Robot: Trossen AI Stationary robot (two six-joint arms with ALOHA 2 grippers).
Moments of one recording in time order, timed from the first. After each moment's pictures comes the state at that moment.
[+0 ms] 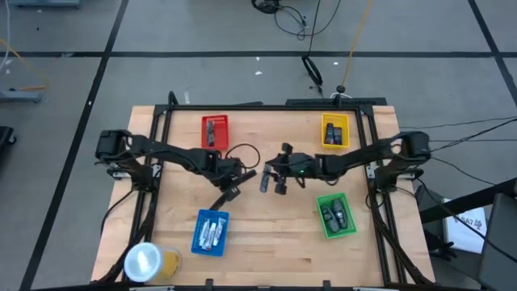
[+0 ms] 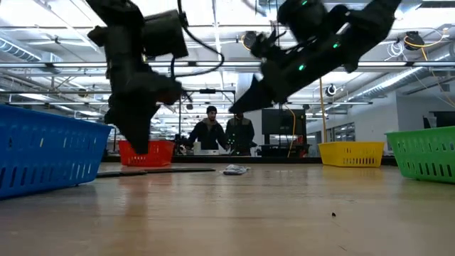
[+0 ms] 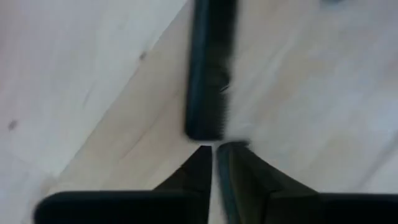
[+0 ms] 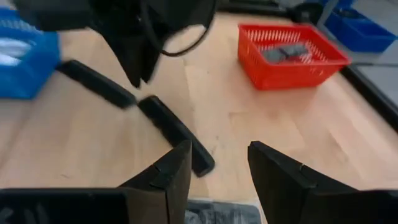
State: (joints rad) left arm 0.02 1.62 0.92 -0.58 0.05 -0.64; right arm -0.01 1.66 0.77 0.44 0.20 -0.05
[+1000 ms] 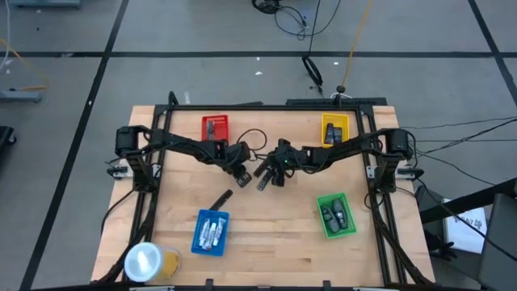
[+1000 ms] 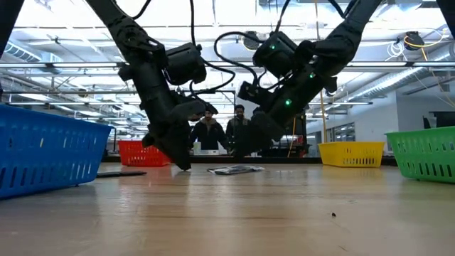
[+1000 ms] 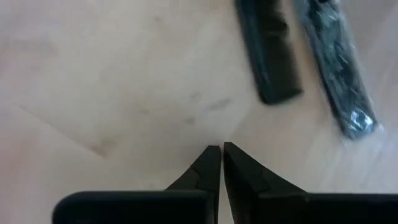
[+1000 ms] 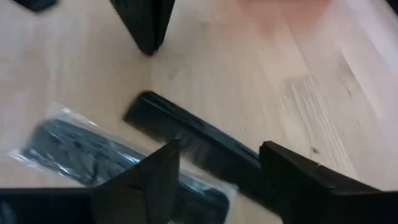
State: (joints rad) left arm 0.20 1.78 0.92 -0.24 0.08 -0.45; right arm -0.15 1.83 0.88 0.24 0.13 -0.09
